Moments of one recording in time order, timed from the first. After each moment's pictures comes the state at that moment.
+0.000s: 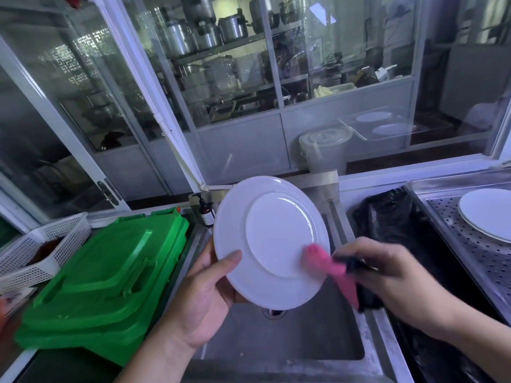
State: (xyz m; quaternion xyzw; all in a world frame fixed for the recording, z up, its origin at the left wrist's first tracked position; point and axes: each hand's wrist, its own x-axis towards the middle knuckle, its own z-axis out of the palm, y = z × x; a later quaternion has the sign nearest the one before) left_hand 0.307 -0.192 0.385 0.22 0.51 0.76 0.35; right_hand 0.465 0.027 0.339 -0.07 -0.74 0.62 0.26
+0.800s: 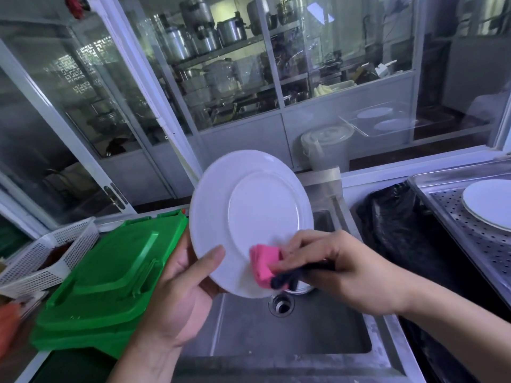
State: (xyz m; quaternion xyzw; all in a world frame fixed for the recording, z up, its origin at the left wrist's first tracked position) left_hand 0.310 -0.219 0.403 0.28 0.50 0.78 0.27; right_hand 0.440 -0.012 0.377 0.14 -0.80 0.56 0.18
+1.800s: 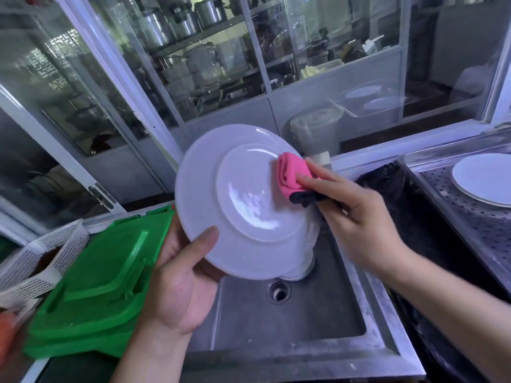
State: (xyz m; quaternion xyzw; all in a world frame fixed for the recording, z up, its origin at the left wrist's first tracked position) left_hand 0.317 -0.184 0.409 0.32 0.47 0.78 0.24; right_hand 0.422 0.024 0.356 -0.07 -0.74 0.50 0.44
